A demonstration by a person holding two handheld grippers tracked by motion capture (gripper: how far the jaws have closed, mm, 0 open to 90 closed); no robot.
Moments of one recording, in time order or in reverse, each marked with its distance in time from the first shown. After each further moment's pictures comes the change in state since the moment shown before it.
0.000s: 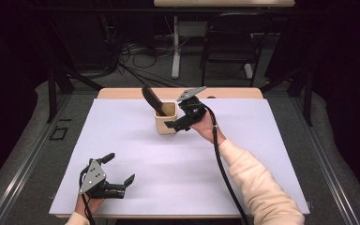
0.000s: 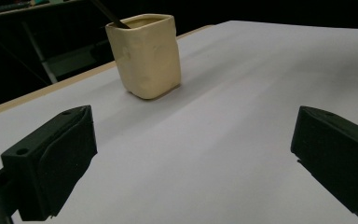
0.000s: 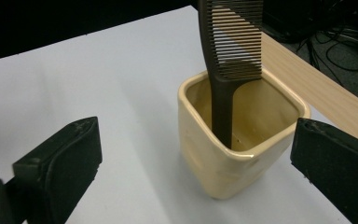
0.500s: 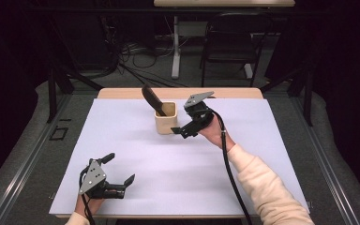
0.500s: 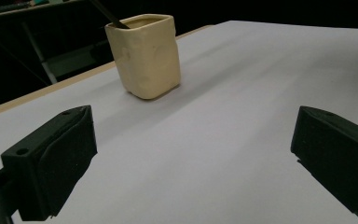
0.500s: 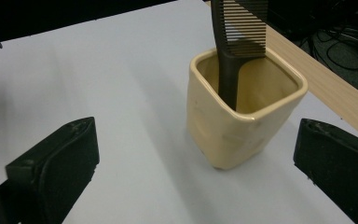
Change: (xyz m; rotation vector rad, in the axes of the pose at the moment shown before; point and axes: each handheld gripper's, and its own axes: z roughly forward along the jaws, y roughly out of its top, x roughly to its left) left arm 0.000 0.000 0.000 0.000 0.001 0.001; right arm 0.008 -0.016 -0.026 0.017 0.001 -0.029
